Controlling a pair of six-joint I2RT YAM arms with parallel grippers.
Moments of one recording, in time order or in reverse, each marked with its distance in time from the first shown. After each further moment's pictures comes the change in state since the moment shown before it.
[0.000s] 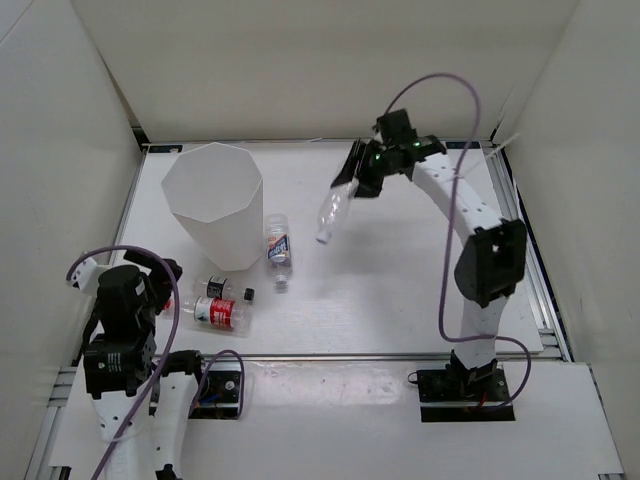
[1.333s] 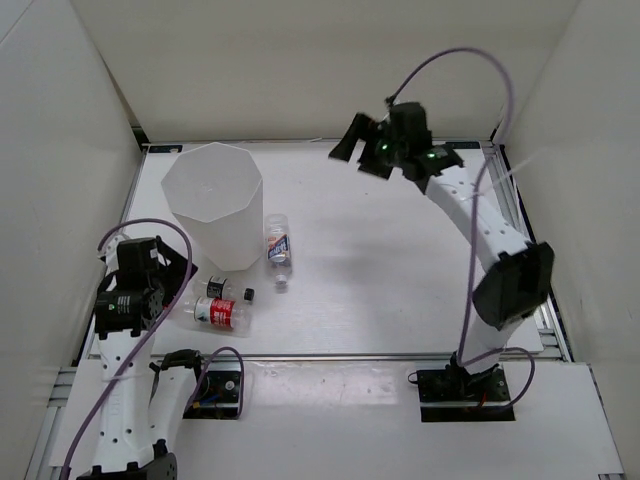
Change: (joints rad) left arm 0.000 0.242 -0.026 -0.039 0.103 0.105; right arm 0.017 -0.292 -0.056 0.347 0.267 -0.041
